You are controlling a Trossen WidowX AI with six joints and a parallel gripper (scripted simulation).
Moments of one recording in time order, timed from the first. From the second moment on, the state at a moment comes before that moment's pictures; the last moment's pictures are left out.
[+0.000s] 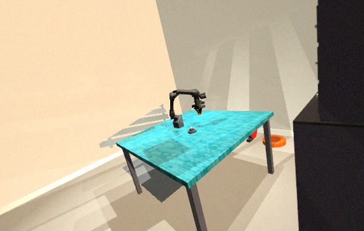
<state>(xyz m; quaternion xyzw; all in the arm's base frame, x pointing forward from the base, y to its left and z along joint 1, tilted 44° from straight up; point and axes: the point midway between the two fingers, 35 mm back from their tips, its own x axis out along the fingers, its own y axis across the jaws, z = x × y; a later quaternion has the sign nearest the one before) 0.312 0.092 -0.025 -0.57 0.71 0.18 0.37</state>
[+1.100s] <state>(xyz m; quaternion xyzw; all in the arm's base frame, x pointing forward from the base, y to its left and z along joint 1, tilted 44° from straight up) 0.331 0.026 0.020 -0.56 0.71 0.19 0.38</state>
